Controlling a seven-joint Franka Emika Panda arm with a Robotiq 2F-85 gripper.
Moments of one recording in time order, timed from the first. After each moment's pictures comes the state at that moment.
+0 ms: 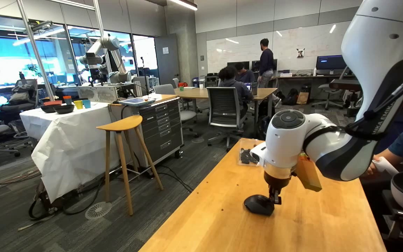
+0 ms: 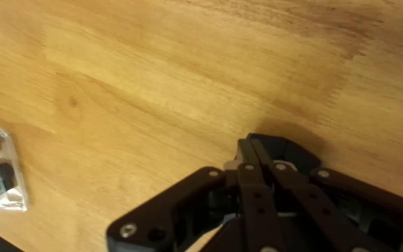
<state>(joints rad) 0.22 0.58 -0.27 -2.24 -0.73 2.86 0.38</state>
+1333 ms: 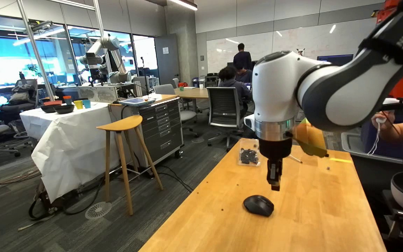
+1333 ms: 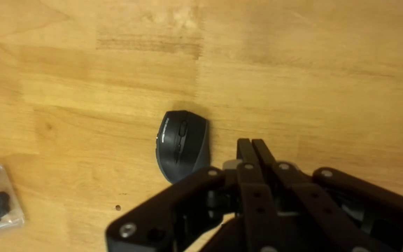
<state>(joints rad) 0.18 0.25 -0.05 -2.24 -0.23 2.41 0.21</state>
